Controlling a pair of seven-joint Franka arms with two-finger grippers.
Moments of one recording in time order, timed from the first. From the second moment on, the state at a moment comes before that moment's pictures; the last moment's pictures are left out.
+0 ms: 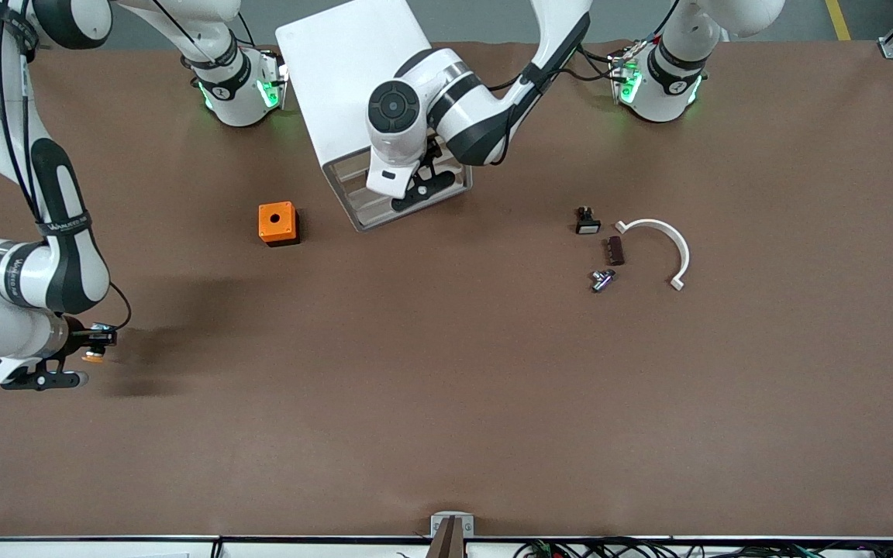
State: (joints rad) left arm -1.04 0.62 0.03 -1.44 -0.34 1.94 -1.36; right arm -0.19 0.68 -0.06 -1.61 -0.17 2.17 -0.17
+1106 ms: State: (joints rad) left arm -0.69 0.46 0.12 -1.38 0.01 1.85 -1.17; right arm -0.20 0.73 -0.05 -1.61 -0.17 2.22 -0.21
